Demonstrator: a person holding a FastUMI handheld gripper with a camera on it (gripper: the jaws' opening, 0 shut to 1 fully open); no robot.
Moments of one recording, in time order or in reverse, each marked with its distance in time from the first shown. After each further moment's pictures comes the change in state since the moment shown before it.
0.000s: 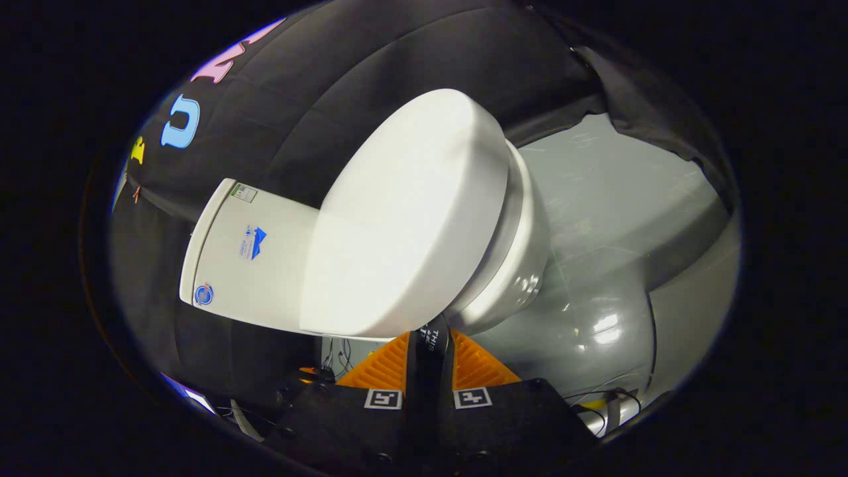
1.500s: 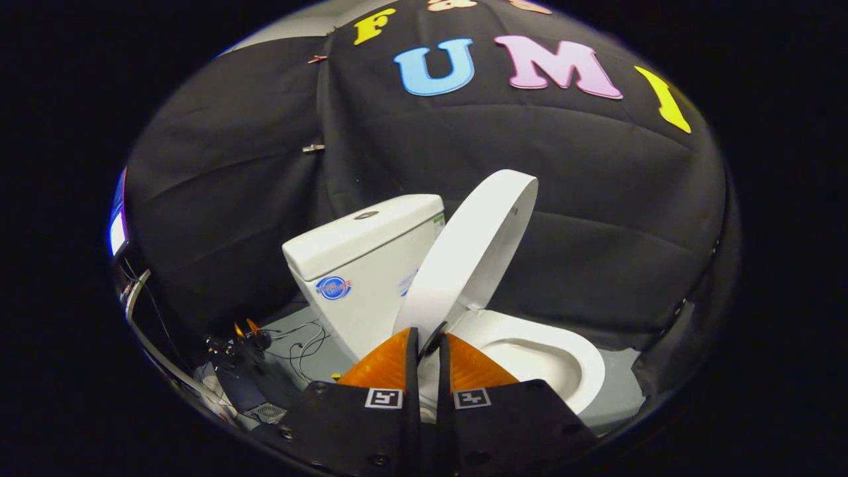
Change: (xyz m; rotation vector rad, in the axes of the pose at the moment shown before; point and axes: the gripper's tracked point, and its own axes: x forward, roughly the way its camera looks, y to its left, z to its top) arm -0.065 0.384 0.000 -0.944 -0.345 0.105
